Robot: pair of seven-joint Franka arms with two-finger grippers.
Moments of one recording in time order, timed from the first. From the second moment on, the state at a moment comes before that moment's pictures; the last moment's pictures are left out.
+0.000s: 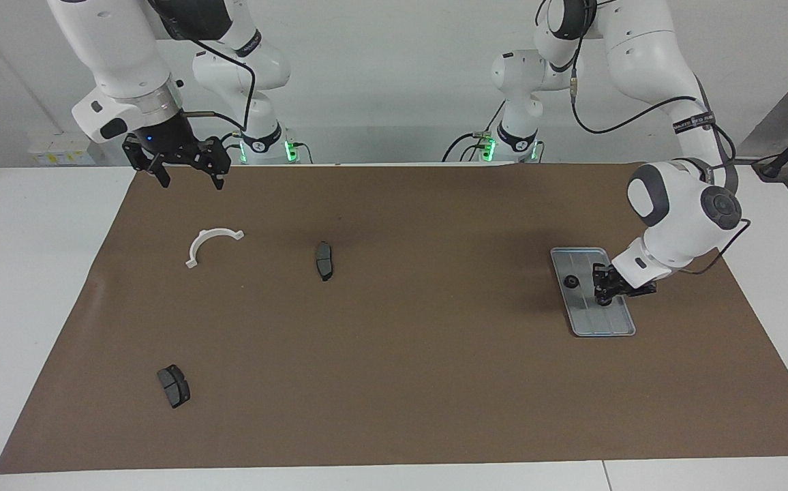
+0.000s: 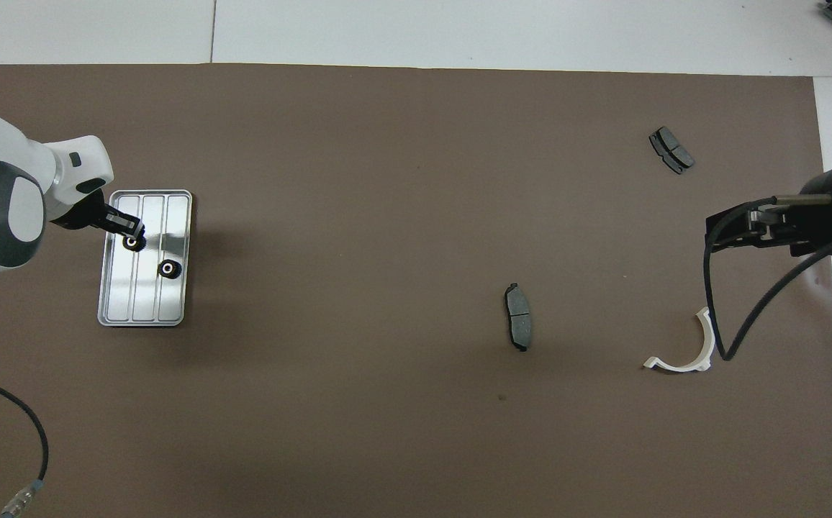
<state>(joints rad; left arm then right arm) -0.01 0.34 0.06 -1.80 -0.10 2.01 0.53 0.05 0.00 0.03 -1.57 -0.02 1.53 0.14</state>
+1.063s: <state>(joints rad) 0.02 0.19 0.06 -1.94 -0.10 2.02 0.67 0.05 0.00 0.03 -1.57 -0.02 1.53 0.14</state>
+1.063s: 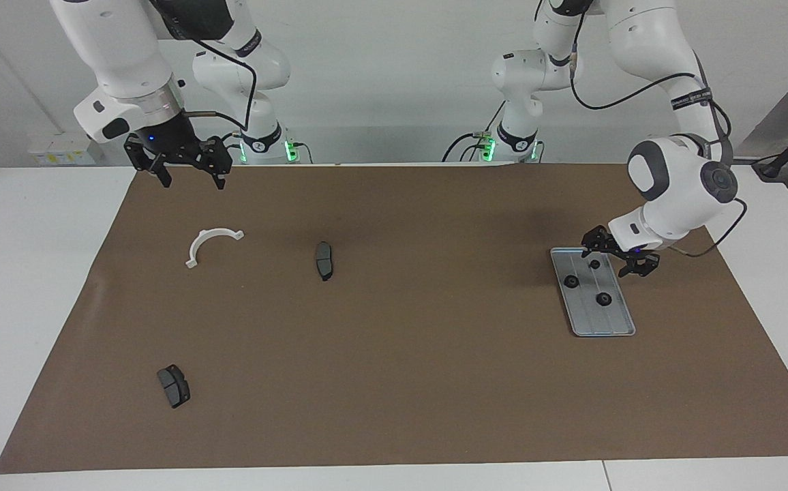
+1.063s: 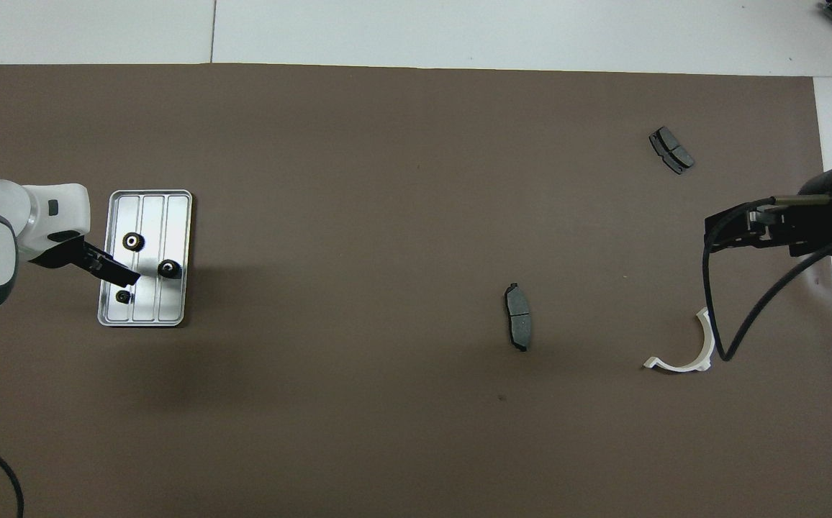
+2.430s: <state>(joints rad) -0.07 0.08 0.03 -1.61 -0.05 1.70 0.15 0.05 0.00 0.03 -1.57 -0.02 1.53 0.14</state>
